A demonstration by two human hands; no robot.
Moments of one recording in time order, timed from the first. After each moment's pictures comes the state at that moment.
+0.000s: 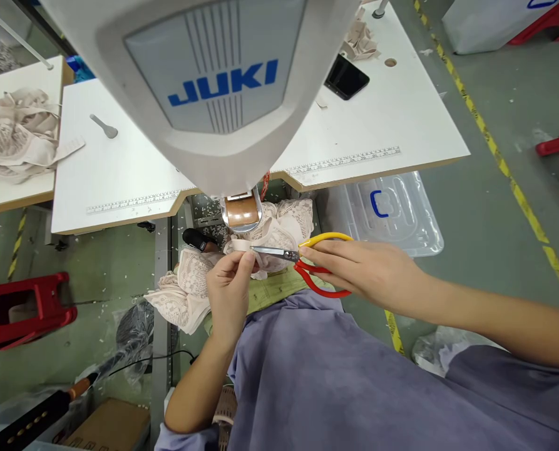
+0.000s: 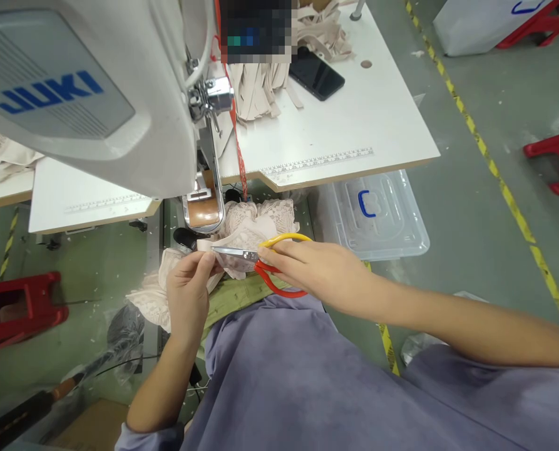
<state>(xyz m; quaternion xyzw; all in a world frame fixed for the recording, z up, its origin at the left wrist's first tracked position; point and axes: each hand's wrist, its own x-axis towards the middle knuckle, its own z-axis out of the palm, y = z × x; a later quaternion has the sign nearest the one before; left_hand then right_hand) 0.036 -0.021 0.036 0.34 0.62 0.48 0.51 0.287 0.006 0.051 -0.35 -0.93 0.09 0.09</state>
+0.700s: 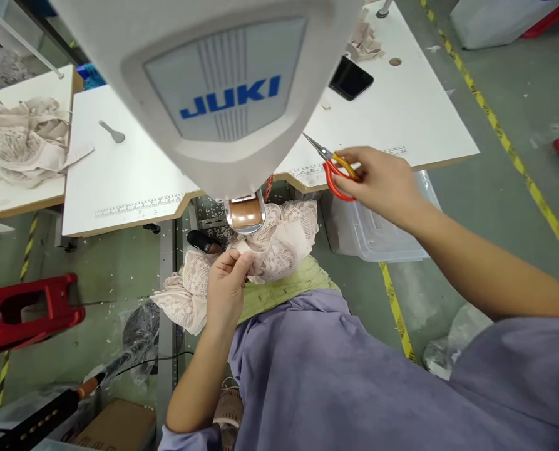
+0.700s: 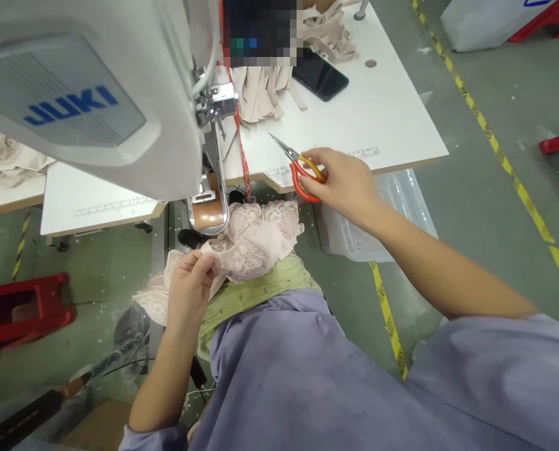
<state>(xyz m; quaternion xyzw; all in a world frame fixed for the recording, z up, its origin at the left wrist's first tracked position) 0.023 -0.008 0.035 0.25 0.53 0.50 0.64 0.318 0.127 0.019 -0.64 -0.74 0.10 0.18</state>
